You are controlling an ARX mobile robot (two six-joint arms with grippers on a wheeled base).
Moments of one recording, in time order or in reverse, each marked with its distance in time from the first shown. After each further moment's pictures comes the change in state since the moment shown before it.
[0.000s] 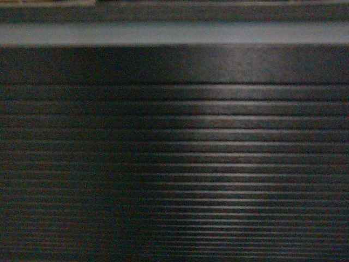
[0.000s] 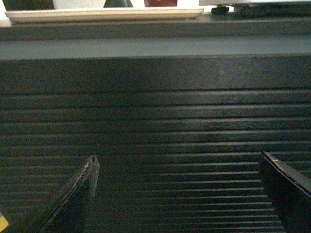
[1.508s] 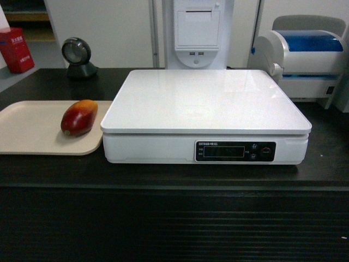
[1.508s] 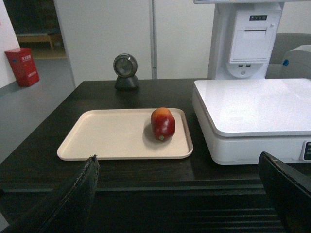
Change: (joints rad) left arm 0.000 0.000 0.000 0.000 0.001 0.000; right arm 0.000 0.000 0.000 0.000 0.000 0.001
